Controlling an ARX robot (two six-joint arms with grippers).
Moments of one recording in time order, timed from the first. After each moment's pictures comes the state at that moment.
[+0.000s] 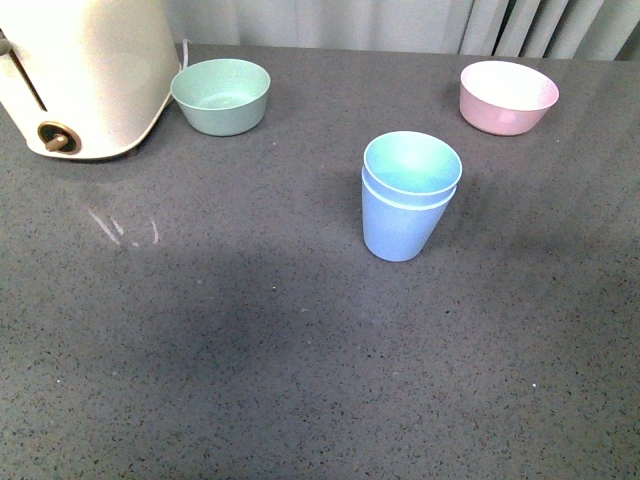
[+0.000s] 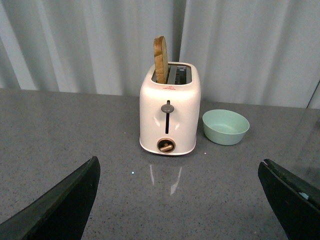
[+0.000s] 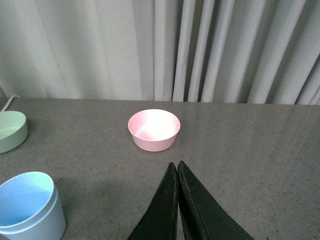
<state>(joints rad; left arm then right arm) 0.00 0.01 0.02 0.00 0.00 -0.01 0.10 0.96 0.19 0.76 0.10 -0.01</state>
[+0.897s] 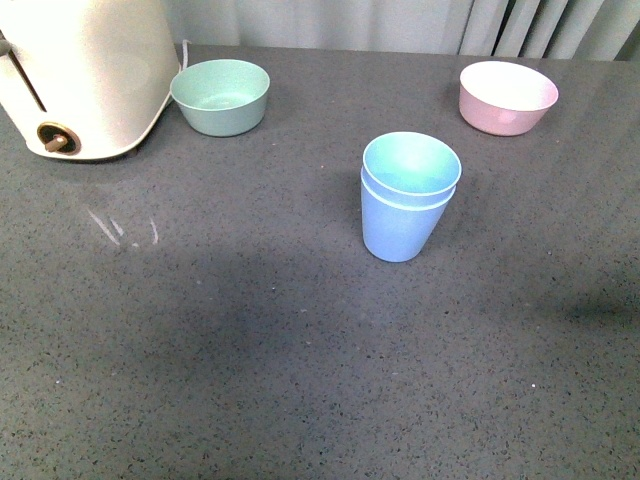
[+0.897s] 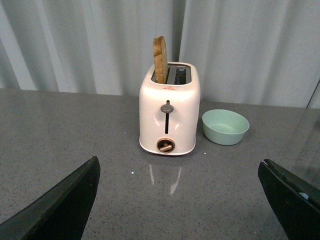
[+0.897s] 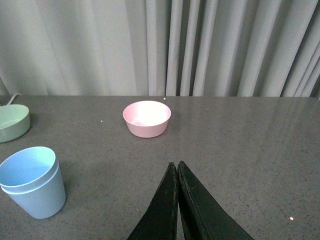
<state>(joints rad) 0.00 0.01 0.02 0.00 0.00 -0.01 0.00 0.47 0.02 0.47 0.00 -0.01</state>
